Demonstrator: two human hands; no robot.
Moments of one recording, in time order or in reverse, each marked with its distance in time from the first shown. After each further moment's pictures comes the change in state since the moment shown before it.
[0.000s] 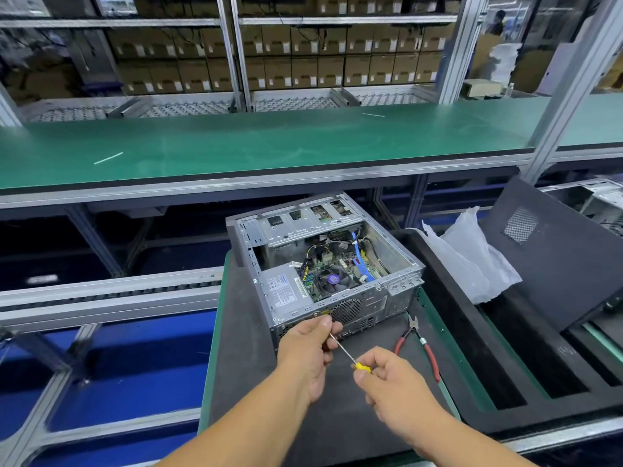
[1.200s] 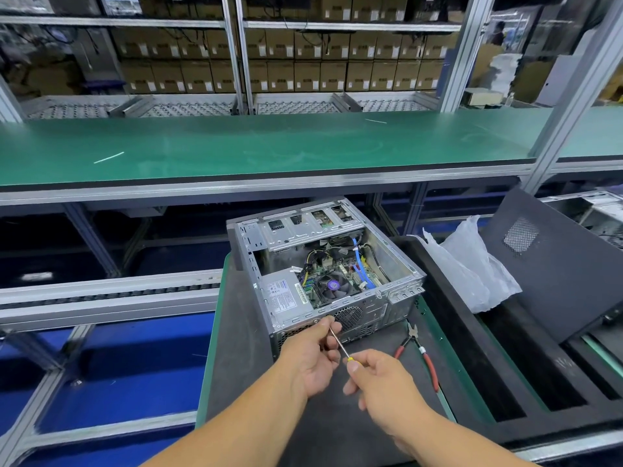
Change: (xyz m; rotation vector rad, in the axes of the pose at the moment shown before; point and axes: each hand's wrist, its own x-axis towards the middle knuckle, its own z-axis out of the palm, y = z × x) left_hand 0.023 0.007 0.004 -0.209 -0.080 -0.272; right_hand 0.010 -0.023 0.016 -0.020 0.116 0.075
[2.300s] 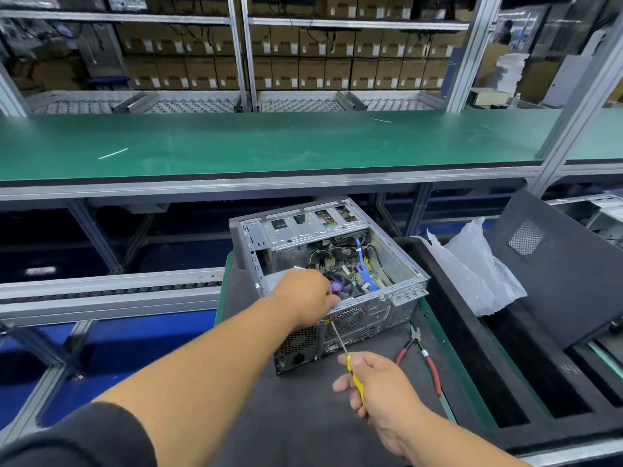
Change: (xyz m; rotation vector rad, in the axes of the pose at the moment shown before) left_hand 0.013 0.100 0.039 2.234 -0.018 0.828; right_hand 0.015 0.005 0.013 0.217 -0.049 0.137
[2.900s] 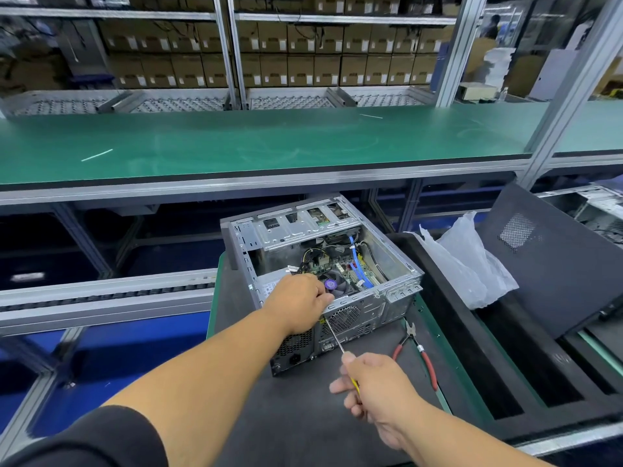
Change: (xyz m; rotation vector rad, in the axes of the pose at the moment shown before) left_hand 0.005 -0.015 0.034 -0.146 0.180 0.095; right_hand -0.002 -0.008 0.001 0.069 0.020 0.097
